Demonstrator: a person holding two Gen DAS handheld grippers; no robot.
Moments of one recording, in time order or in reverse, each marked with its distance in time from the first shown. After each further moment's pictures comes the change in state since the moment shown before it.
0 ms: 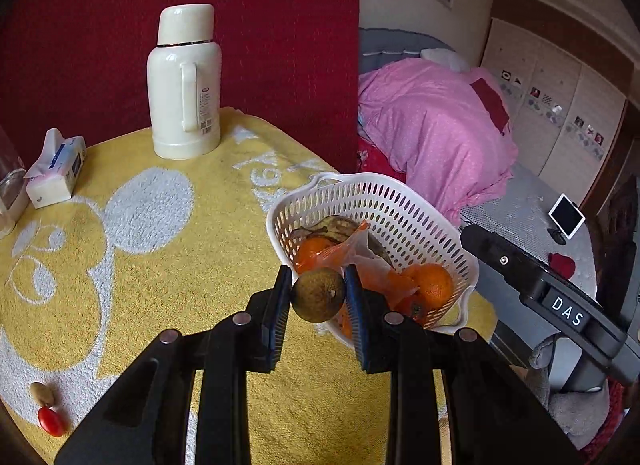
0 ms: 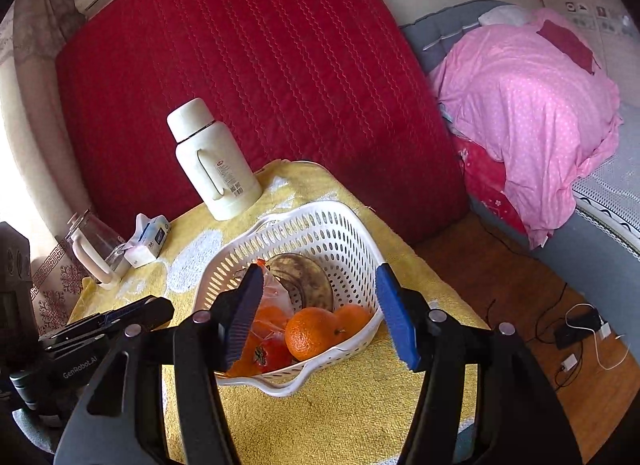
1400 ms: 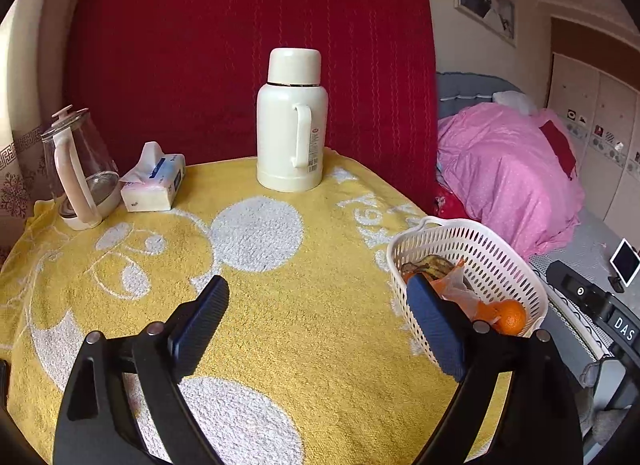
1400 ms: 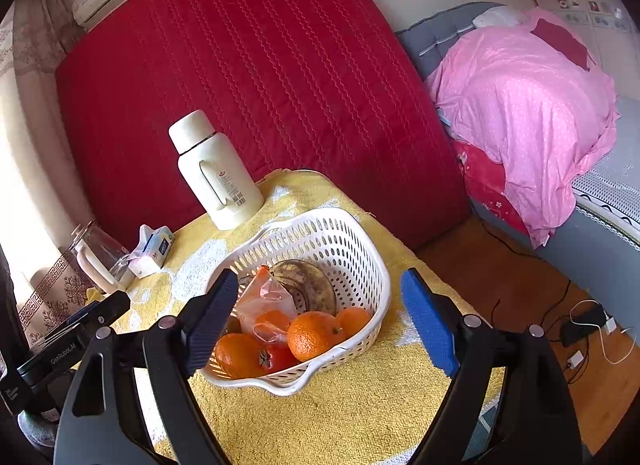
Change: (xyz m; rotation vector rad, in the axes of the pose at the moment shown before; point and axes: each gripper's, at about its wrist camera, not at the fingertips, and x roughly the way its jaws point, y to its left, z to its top) left arm -0.046 0.046 -0.012 -0.098 -0.156 0.307; right arm -0.007 0.001 -0.003 0.024 -0.033 0.010
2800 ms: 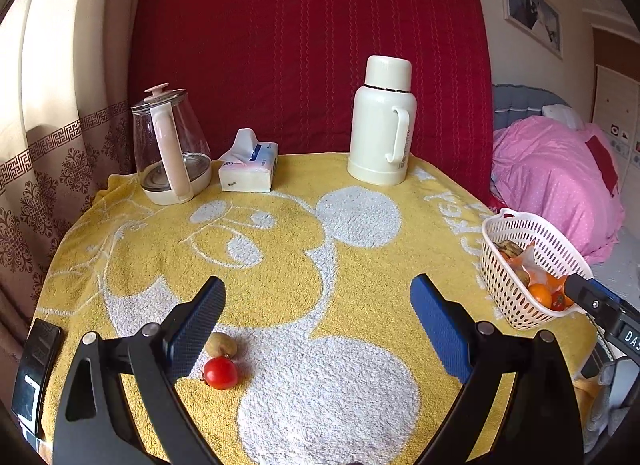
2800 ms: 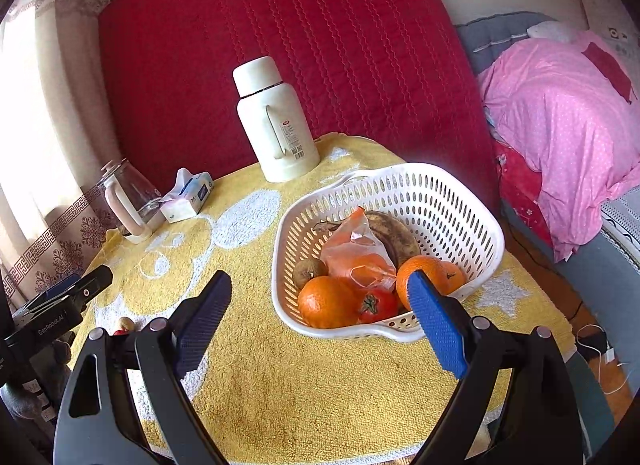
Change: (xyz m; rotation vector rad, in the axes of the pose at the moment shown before) left arm -0.052 0.084 -0.035 -0.083 -0.022 0.161; right arm 0.006 0.071 -0.039 -0.162 0.086 0.081
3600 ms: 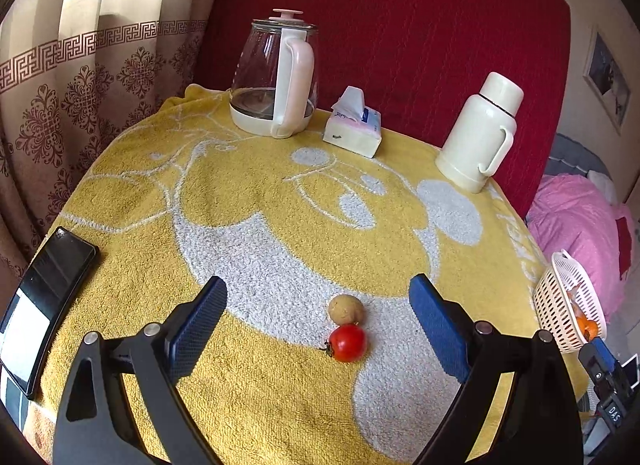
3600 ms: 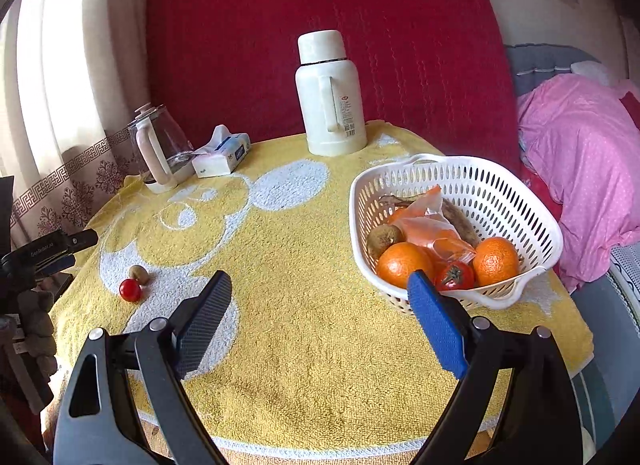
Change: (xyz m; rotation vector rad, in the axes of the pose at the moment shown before) left arm 0.005 0.119 -0.031 -0.301 0.113 0.066; right arm 0.009 0.057 -0.029 -0.198 0.051 0.047
